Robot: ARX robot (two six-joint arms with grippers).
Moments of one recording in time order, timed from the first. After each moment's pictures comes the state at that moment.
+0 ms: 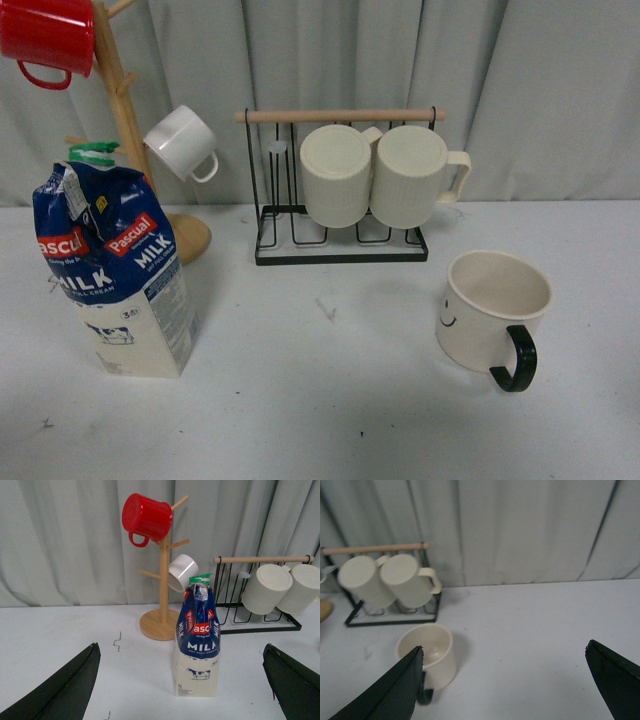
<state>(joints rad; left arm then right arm) 0.00 0.01 0.01 0.00 0.00 0.00 -0.18 0.76 0.21 0.40 -0.22 -0.01</state>
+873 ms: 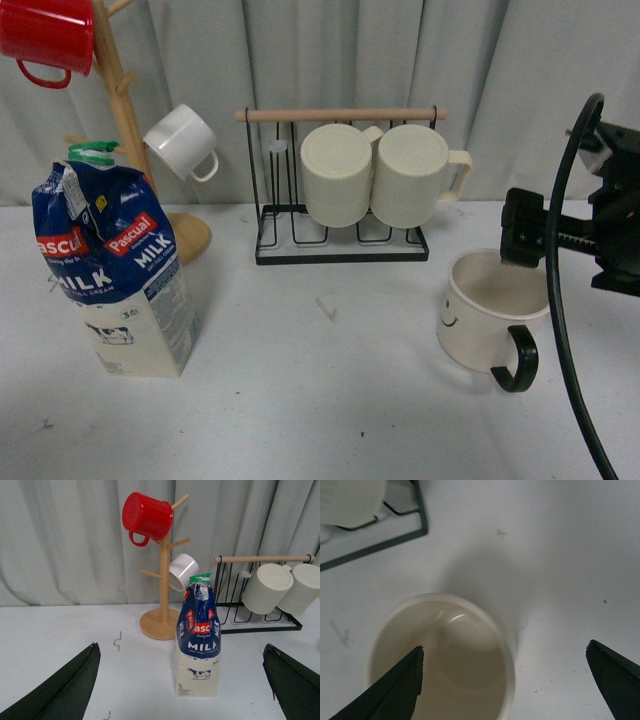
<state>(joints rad) 0.00 0.01 0.01 0.00 0.00 0.00 0.13 1.93 1.09 -0.07 -0.01 0.34</state>
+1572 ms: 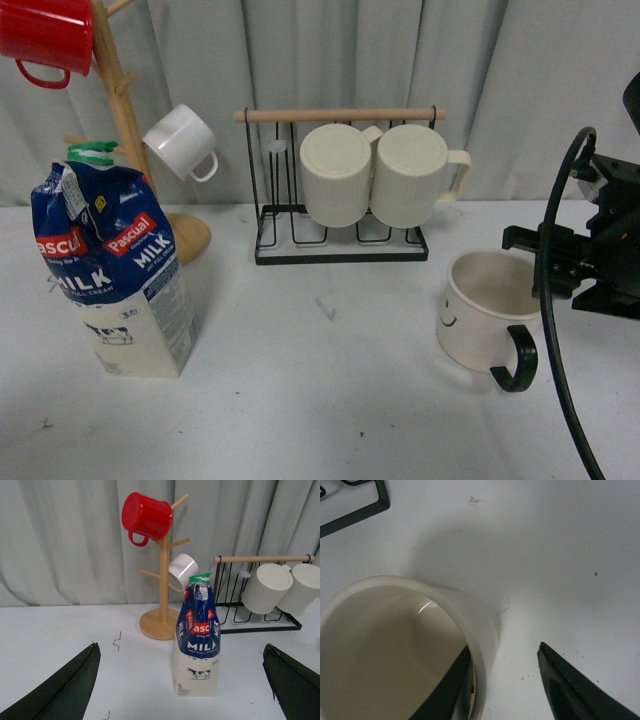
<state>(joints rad) 0.00 0.01 0.01 0.00 0.00 0.00 0.12 1.98 1.13 -0.16 0.00 0.37</state>
